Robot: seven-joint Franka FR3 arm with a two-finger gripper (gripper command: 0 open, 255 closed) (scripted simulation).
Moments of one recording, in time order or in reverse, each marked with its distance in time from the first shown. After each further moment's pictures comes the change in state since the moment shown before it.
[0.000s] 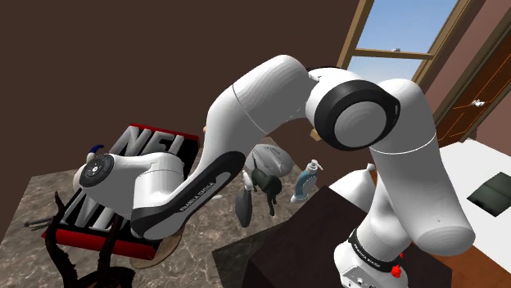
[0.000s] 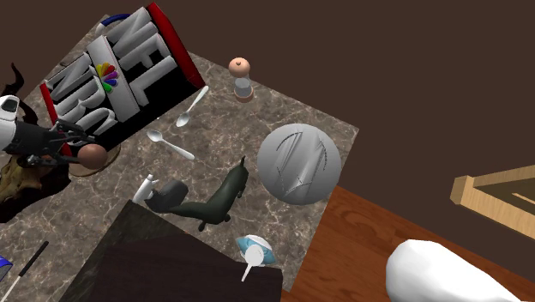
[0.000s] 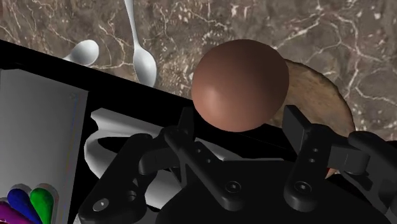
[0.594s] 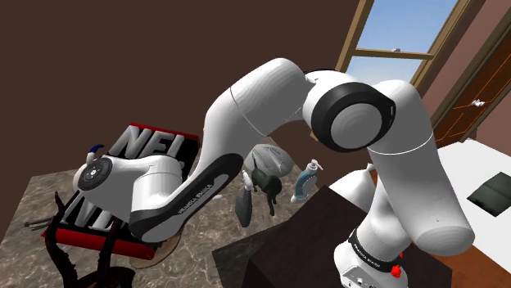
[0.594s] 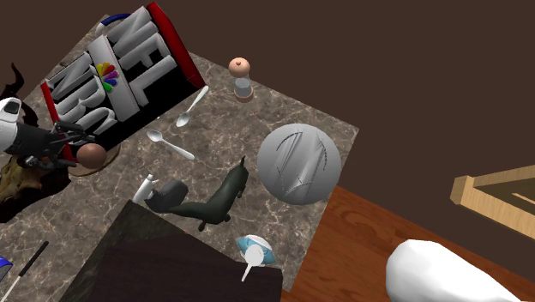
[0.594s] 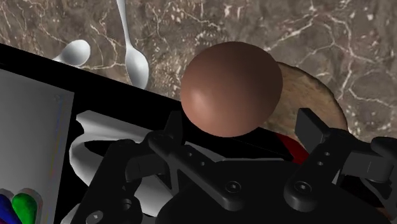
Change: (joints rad) arm -0.009 0.020 0.018 0.015 0.002 -0.011 -0.003
